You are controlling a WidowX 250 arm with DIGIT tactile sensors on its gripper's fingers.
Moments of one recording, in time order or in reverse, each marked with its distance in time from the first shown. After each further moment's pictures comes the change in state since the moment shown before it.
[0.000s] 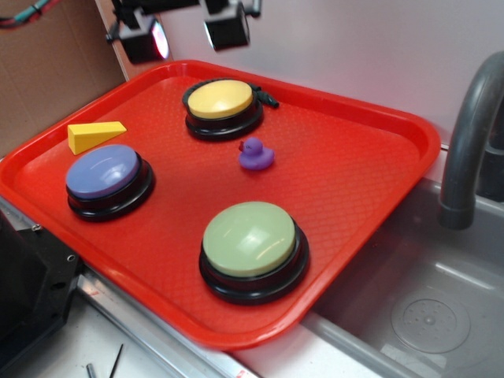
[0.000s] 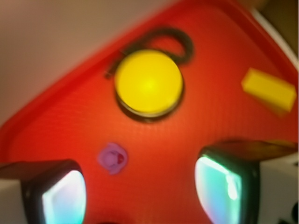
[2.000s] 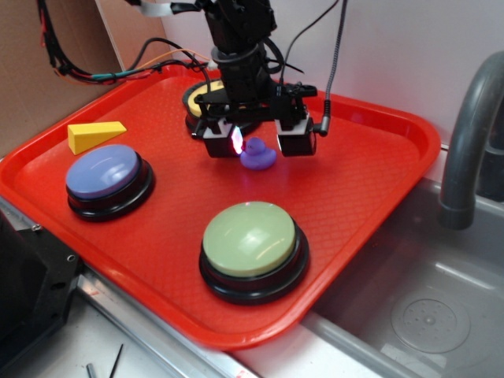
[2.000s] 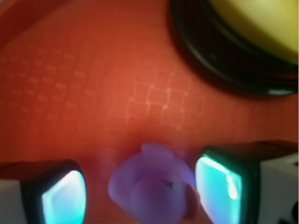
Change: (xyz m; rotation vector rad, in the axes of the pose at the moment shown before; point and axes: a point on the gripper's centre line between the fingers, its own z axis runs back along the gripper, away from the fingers) arm -0.009 -0.039 -0.101 -0.044 0.024 -0.207
